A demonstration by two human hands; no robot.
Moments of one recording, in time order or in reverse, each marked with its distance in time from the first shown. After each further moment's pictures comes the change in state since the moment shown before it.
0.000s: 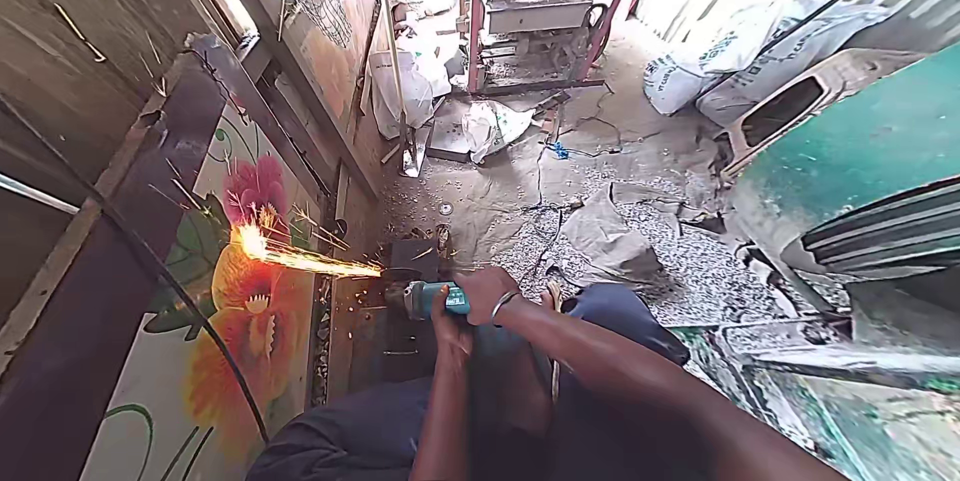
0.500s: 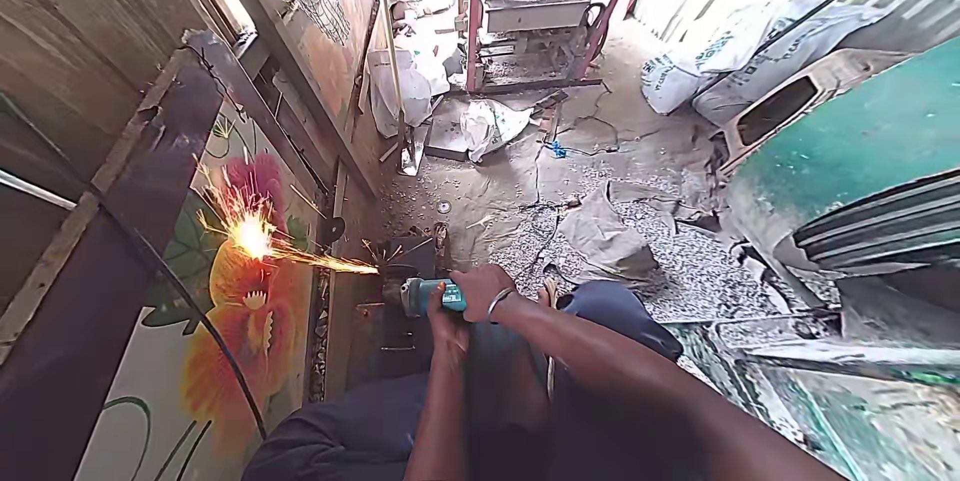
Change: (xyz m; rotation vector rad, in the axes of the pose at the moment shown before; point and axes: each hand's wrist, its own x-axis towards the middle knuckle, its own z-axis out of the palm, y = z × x) left_hand -0.003 0.001 0.003 -0.012 0.018 0.006; right_hand -0.003 -0.001 0.001 0.026 0.007 0.004
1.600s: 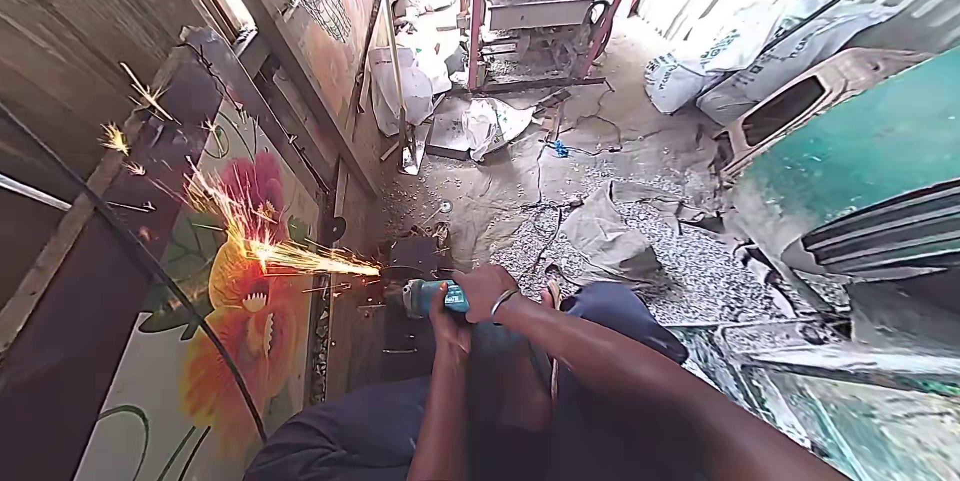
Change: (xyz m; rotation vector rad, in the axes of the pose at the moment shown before) left_hand 0.004 0.001 0.001 -0.010 0.012 -0.004; right_hand 0.007 0.003 0.000 -0.013 -0.014 -0.015
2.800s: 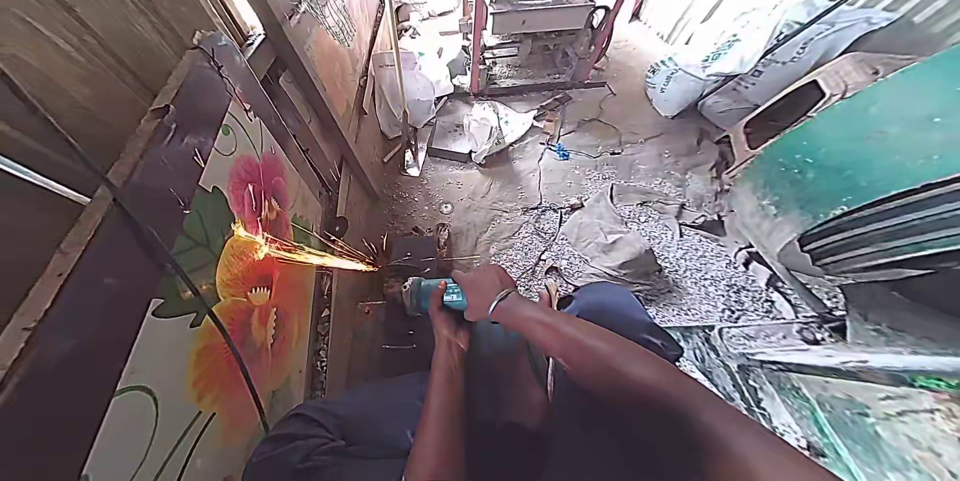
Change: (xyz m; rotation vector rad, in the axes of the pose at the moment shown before) left_hand -0.003 -0.002 -0.003 -0.001 -0.032 0.029; right_hand -0.007 -0.003 0.001 -0.005 0.021 0.007
